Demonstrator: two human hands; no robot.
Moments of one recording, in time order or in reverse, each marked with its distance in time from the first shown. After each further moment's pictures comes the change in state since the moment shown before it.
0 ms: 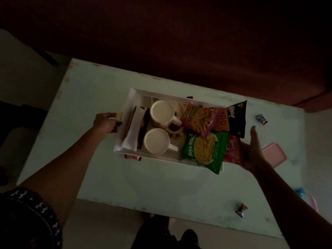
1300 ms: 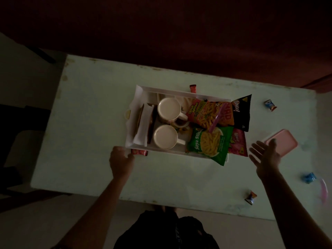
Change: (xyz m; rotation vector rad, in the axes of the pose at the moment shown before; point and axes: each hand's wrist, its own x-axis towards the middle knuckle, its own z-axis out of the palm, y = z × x) left_hand -0.081 -0.106 0.026 0.472 0.321 0.204; right_hand -0.028 0.037 -0.007 0.032 0.835 -0.264
